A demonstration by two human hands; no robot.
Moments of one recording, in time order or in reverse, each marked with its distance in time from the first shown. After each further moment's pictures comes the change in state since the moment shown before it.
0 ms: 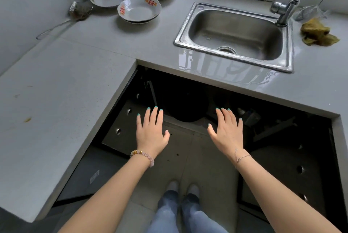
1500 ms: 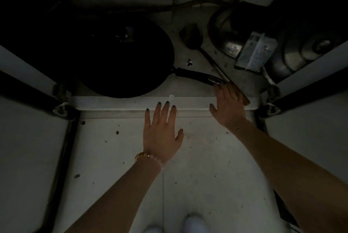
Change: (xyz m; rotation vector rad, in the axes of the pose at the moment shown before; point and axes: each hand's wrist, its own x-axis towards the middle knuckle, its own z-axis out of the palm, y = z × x) left_hand 0.167 0.143 0.558 -0.098 -0.129 0.451; right_hand 0.202 0.234 0.519 -0.126 -0.083 0.217
